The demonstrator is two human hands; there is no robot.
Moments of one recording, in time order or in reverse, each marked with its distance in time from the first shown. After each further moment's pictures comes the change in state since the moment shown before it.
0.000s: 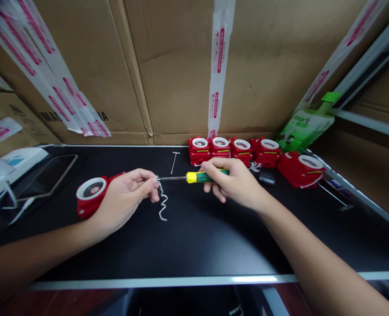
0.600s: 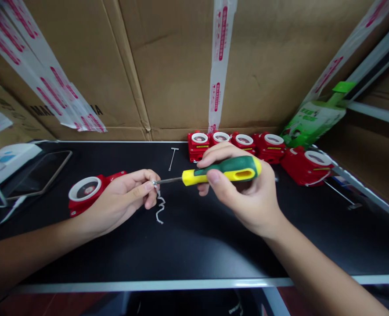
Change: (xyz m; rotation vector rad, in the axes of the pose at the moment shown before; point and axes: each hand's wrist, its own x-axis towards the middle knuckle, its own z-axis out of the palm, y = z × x) left_hand -0.003 0.010 -0.001 -0.117 -0.245 -0.140; right_hand -0.029 -0.017 0.023 0.148 0.218 -0.445
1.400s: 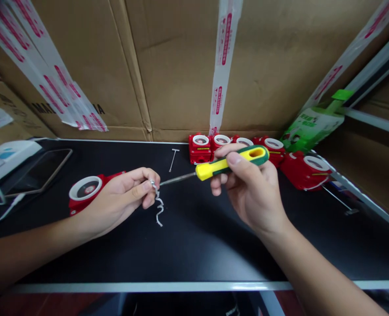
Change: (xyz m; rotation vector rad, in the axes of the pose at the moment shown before) left_hand -0.004 0.004 -0.001 0.077 -0.010 0.050; right_hand 0.008 0.000 0.004 0.254 0.216 0.165
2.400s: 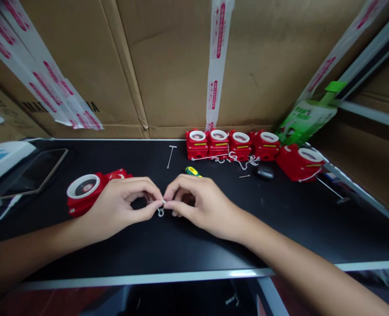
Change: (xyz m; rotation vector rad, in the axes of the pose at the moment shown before) left_hand -0.010 0.004 0.002 0.620 -0.080 0.275; right_hand -0.016 0.032 0.015 -0.438 -0.626 0.153
